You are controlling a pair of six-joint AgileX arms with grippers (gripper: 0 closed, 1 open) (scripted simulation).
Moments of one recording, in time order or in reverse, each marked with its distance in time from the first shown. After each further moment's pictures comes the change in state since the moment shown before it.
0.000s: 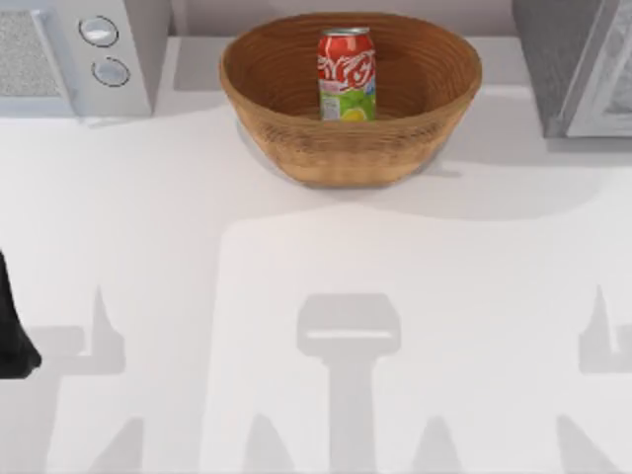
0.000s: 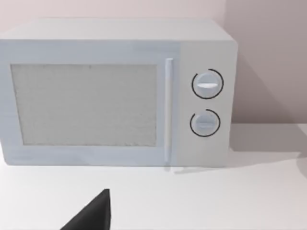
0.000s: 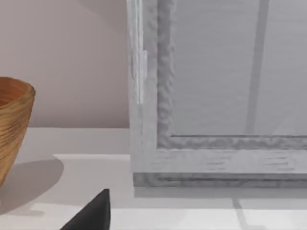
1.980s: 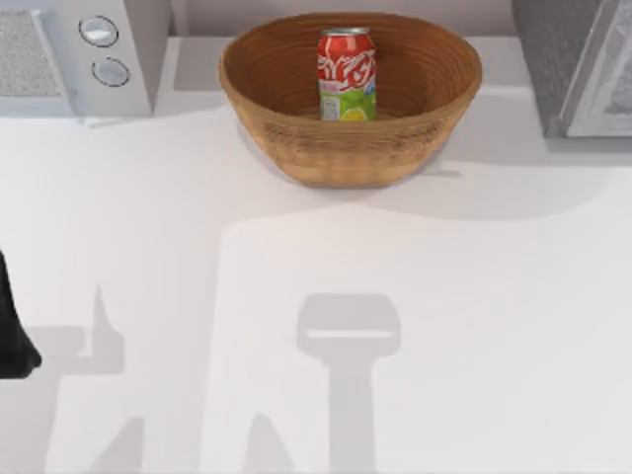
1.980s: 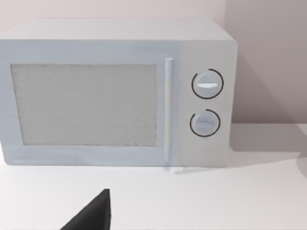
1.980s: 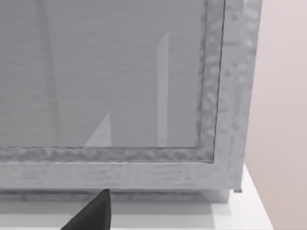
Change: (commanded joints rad) left arm 0.000 0.000 0.000 0.000 0.000 0.000; right arm -1.034 1.532 0.349 1.200 -1.020 0.029
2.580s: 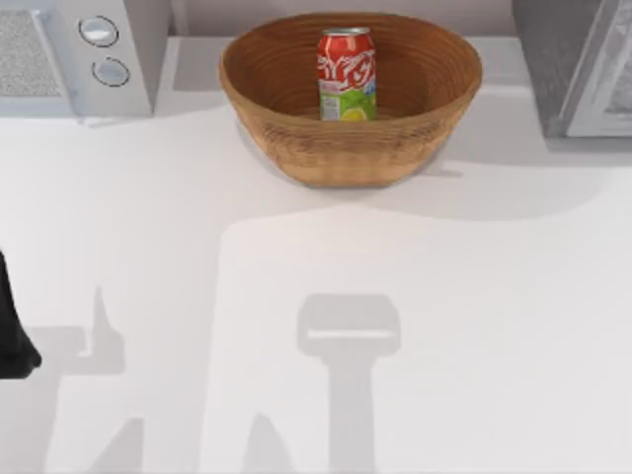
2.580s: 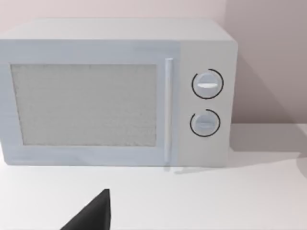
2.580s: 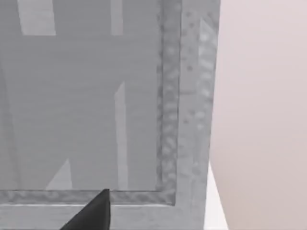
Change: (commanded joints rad) left arm 0.000 0.000 0.000 0.000 0.000 0.000; right arm -0.018 -0.017 0.207 -0.218 -0.009 0.000
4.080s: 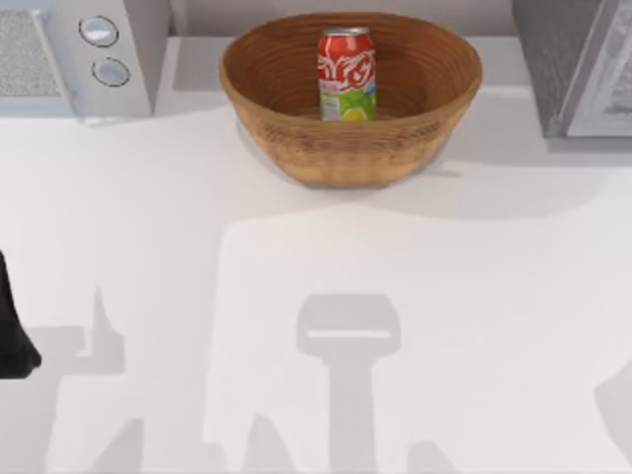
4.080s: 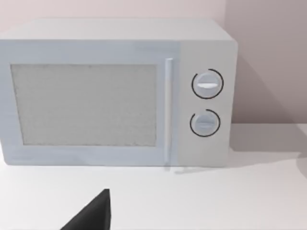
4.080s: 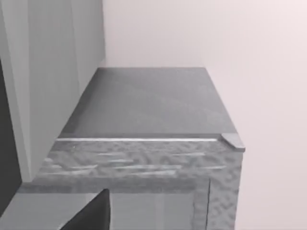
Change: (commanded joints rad) left arm 0.000 0.000 0.000 0.000 0.000 0.000; right arm 0.009 -0.193 1.171 -1.370 -0.001 0.000
